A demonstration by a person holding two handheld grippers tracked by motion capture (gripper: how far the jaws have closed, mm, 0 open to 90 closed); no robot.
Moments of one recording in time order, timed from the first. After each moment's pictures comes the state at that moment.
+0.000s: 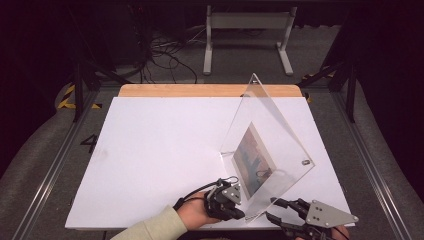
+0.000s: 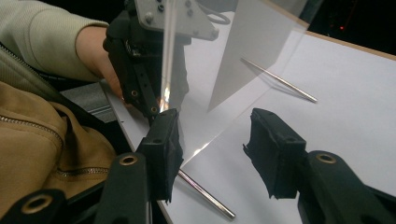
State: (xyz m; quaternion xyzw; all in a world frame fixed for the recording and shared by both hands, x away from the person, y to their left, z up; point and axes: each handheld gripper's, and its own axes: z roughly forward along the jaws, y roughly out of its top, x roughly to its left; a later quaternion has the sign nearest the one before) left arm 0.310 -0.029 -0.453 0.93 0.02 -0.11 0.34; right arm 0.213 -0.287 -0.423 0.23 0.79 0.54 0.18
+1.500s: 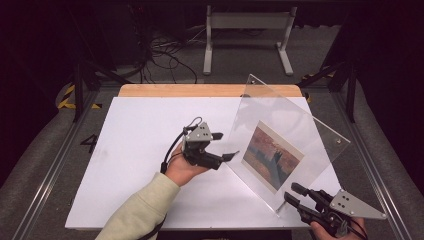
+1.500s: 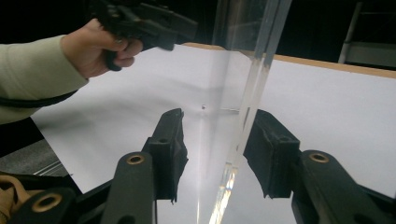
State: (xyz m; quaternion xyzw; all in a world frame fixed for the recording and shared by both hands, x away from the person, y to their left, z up) left arm 0.413 0.040 -0.379 0.83 0.17 0.08 0.53; right arm 0.220 -0.314 -0.402 0.34 0.72 0.56 0.23
